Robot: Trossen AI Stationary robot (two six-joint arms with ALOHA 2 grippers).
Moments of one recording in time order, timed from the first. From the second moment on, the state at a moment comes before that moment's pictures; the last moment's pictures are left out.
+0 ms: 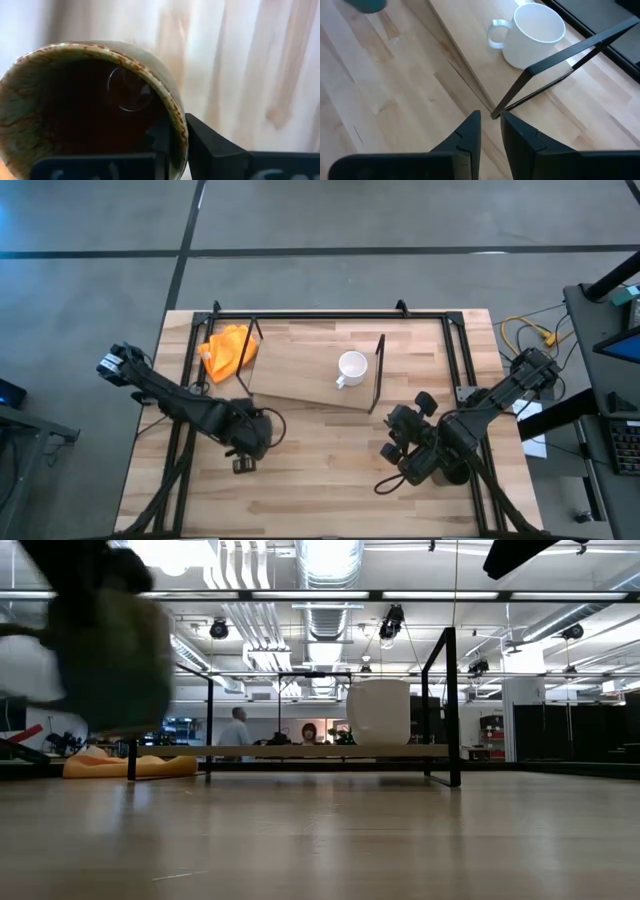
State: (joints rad) left arm -0.47 1.42 1.23 -1.14 -0.13 -0.60; right arm 0.65 1.54 1.37 -1.24 0.76 1.19
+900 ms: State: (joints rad) left arm 0.13 1.63 1.54 -1.06 -0.15 -0.16; right arm 0.60 1.54 1.37 -1.21 0.76 1.17
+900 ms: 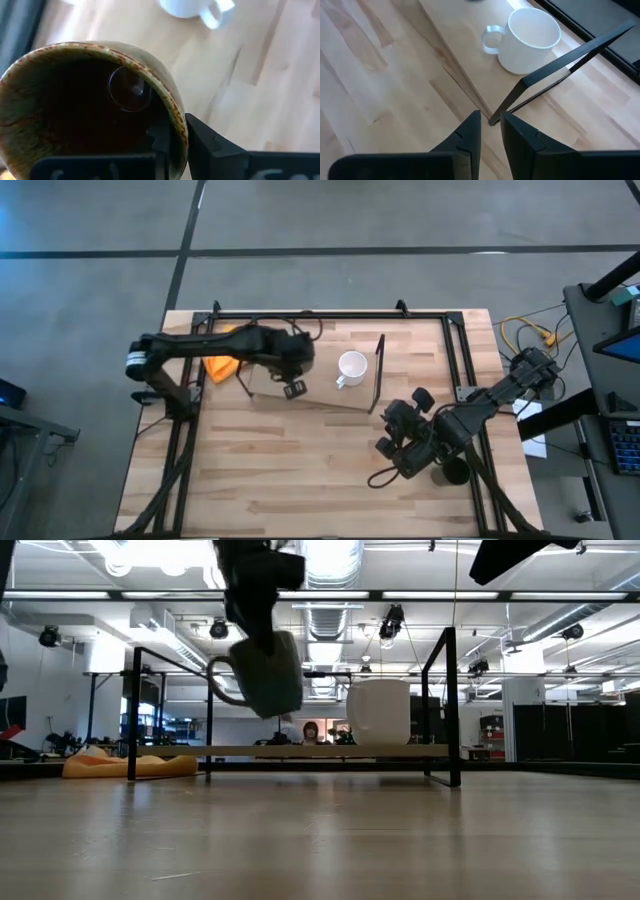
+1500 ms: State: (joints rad) left arm 0.16 1.82 1.75 -1.17 -0.01 -0.04; right arm 0.60 1.54 1.37 -1.22 0.76 1.11
